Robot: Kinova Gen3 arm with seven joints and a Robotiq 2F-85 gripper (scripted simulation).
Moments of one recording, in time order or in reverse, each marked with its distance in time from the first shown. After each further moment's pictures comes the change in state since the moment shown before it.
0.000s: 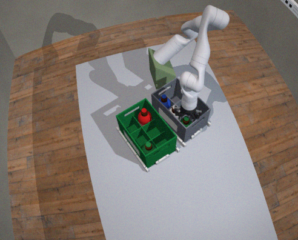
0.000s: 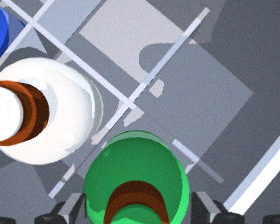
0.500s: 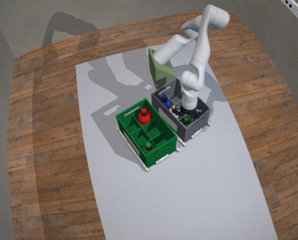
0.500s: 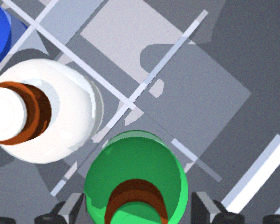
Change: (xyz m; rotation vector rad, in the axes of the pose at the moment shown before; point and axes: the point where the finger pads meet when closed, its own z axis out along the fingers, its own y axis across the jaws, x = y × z) arm 0.000 0.000 -0.005 0.000 0.000 0.000
